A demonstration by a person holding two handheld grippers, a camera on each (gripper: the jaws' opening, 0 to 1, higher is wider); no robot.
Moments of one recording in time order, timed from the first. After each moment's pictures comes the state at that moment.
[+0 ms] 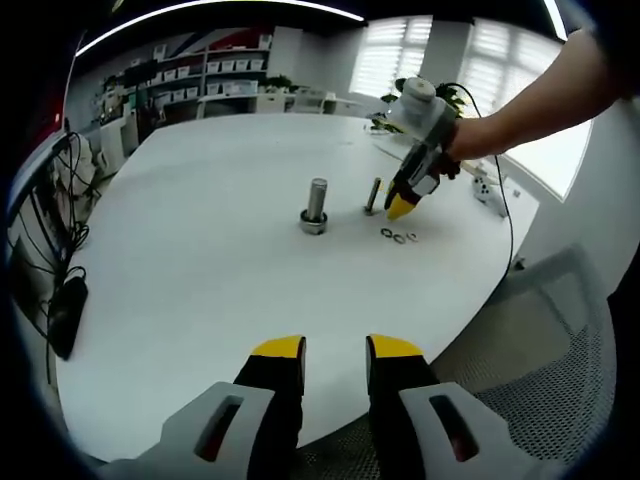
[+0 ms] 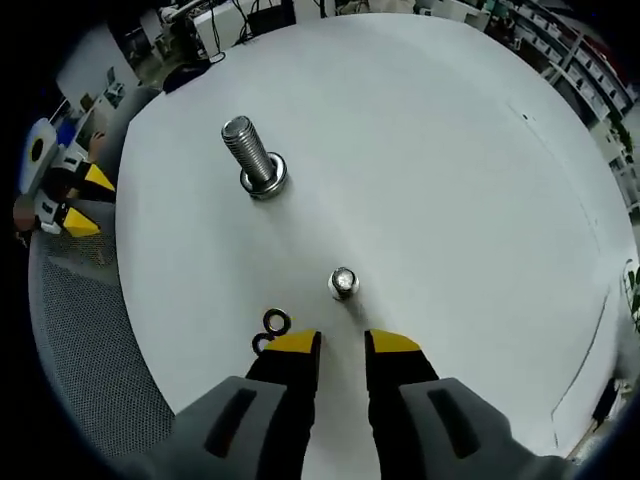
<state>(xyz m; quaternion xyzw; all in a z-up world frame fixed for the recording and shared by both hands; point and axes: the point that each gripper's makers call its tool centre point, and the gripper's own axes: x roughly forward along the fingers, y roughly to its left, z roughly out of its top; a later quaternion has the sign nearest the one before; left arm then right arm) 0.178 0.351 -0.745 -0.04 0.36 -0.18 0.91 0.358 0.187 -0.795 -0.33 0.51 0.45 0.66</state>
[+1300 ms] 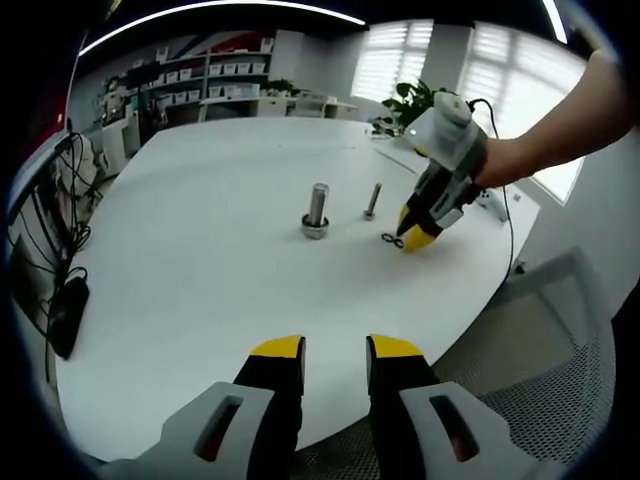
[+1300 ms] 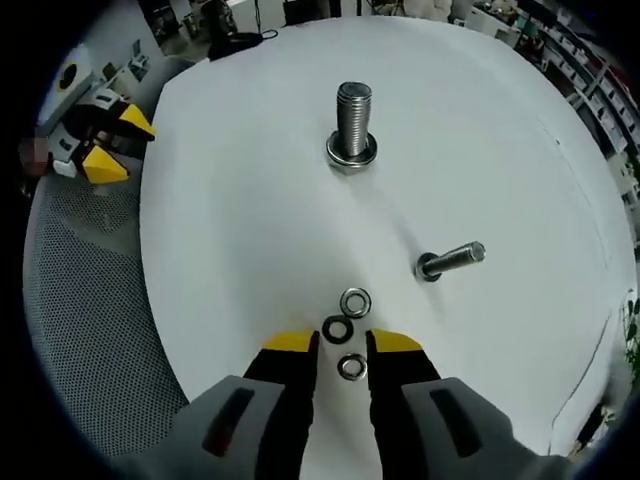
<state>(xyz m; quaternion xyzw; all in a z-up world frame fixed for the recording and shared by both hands) 0.179 0.353 -0.741 -0.04 0.35 -0.17 0.92 0.307 0.201 -0.799 -0.39 0.48 0.49 0.62</state>
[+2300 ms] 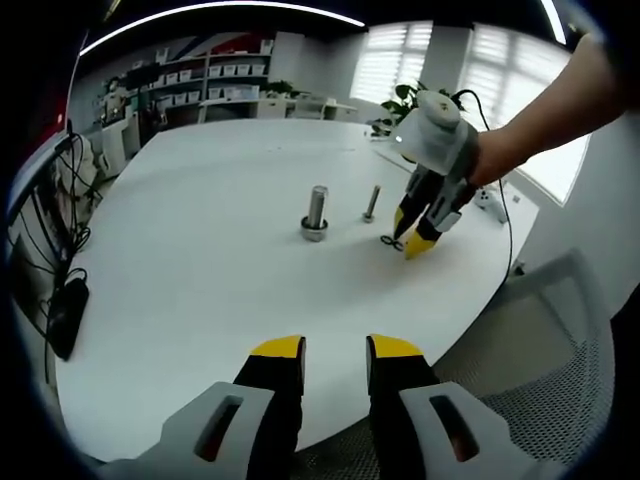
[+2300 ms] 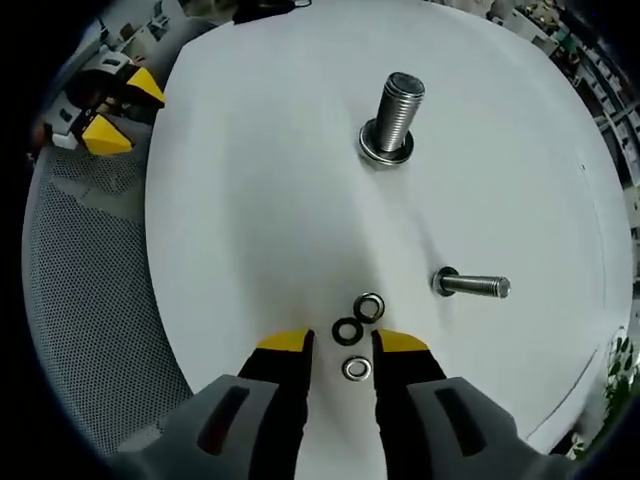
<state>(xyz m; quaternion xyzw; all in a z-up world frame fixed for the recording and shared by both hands) 0.180 0.353 -0.740 -0.04 0.35 -0.18 0.92 0.303 0.202 -0.801 -0.44 0.49 0.50 0.56</state>
